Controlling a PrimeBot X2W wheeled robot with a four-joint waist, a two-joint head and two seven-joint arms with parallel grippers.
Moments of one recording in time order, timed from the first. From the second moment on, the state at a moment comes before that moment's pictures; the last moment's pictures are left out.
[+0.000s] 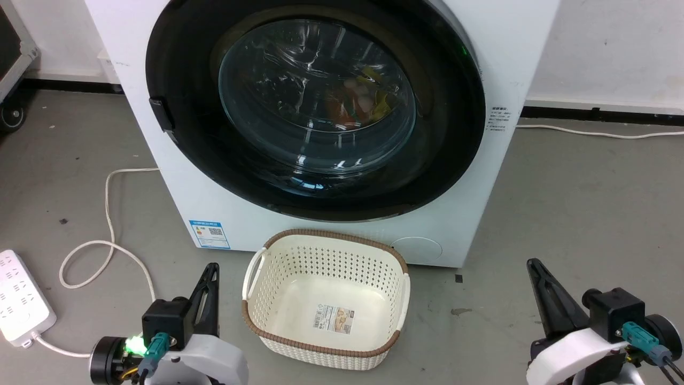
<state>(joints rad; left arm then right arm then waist) -0.01 0.05 -0.02 0.04 -0.02 -0.03 -0.05 -0.02 -0.05 -0.02 0.05 0.03 0.13 -0.05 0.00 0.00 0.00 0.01</state>
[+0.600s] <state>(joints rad) -0.01 0.05 -0.01 0.02 -0.01 -0.01 -0.02 -0.02 -0.05 -0.01 0.02 0.01 0.13 -0.02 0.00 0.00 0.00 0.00</state>
